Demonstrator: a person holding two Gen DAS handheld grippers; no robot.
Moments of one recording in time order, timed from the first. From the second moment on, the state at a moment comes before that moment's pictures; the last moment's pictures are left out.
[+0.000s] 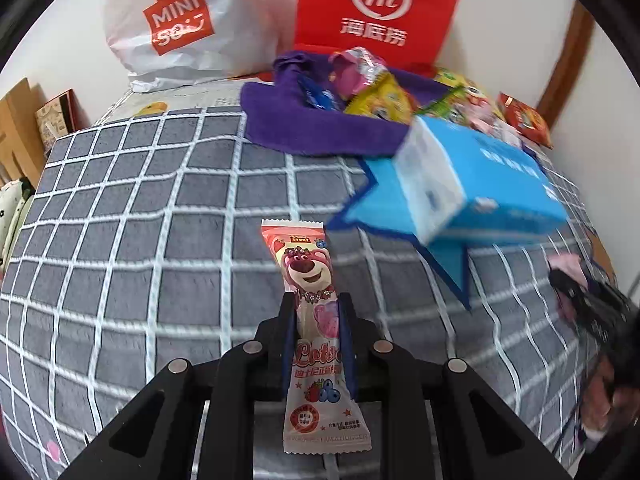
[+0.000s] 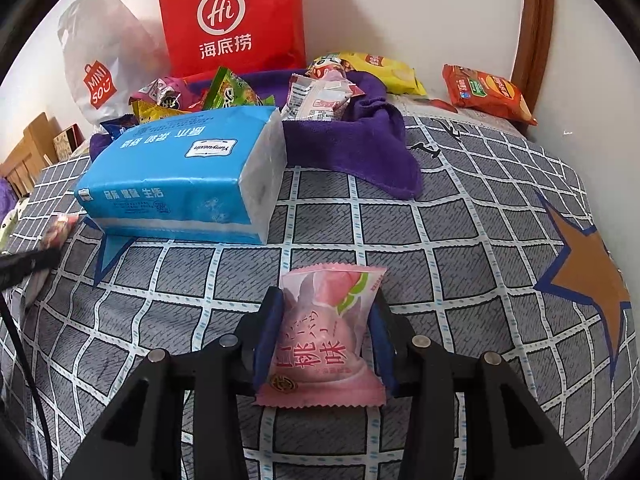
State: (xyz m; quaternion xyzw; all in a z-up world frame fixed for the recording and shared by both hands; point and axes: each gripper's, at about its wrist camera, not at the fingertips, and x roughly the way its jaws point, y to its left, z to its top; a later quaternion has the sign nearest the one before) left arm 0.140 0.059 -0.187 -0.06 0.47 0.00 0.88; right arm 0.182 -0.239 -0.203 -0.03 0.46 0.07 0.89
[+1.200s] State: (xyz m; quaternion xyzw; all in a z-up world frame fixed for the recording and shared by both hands) left arm 0.134 0.042 -0.193 -0.01 0.43 0.03 0.90; right arm 0.172 -0.244 -0.202 -0.03 0.46 0.07 0.89
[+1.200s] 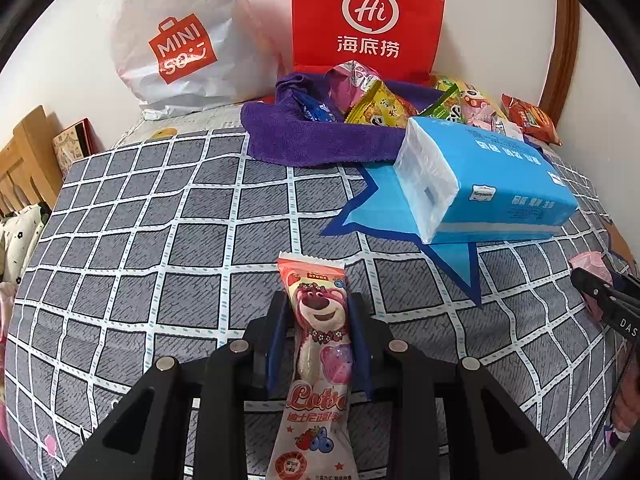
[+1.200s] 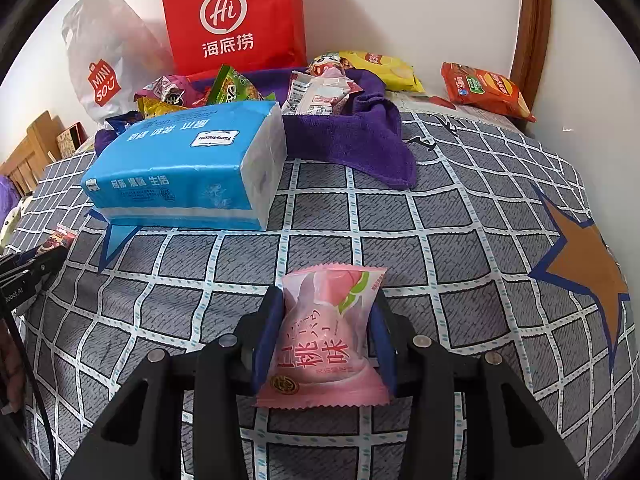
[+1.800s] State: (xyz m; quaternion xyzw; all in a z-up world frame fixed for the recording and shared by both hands) left arm 0.133 0.045 -0.193 -0.03 0.42 0.03 0.91; right arm 0.173 -0.243 -0.202 -0.03 0.46 0.08 0.89
